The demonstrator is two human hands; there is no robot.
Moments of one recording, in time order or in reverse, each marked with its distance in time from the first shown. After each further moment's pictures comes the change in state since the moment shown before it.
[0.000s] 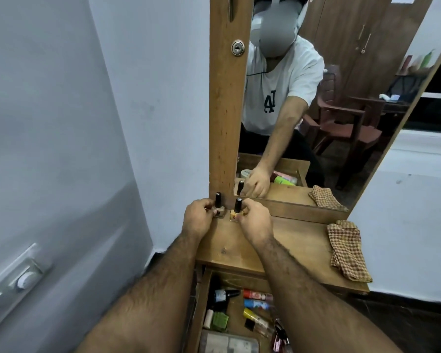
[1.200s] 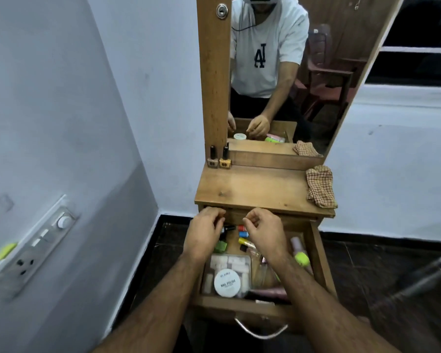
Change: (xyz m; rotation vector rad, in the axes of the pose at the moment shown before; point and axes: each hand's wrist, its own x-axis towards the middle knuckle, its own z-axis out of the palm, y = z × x) left_hand -0.183 -0.017 -0.004 0.146 0.001 0.320; right_hand -0.178 0.050 -0.017 0.111 0.084 -0.072
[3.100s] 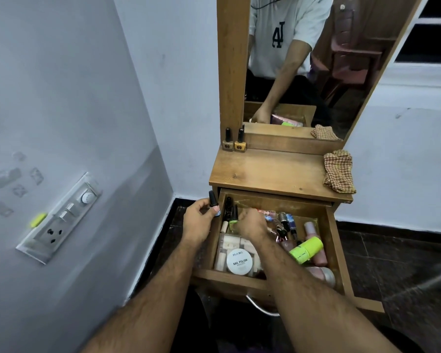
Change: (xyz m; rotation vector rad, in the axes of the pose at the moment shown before) left_hand -0.028 -0.032 -0.014 -0.628 0.052 -0.566; right_hand -0.011 -0.024 0.059 0.017 -0.397 0.462
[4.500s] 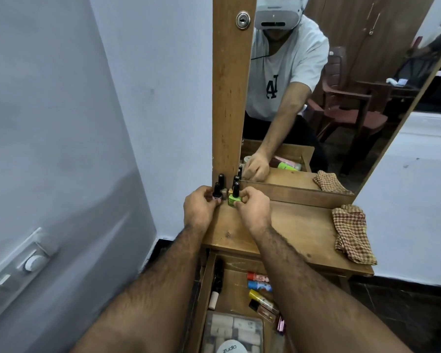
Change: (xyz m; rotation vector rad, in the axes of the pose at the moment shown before) left_hand 0.175 0.071 0.054 0.411 0.148 0.224; right_hand 0.148 -0.089 -0.068 0.026 0.395 -0.310
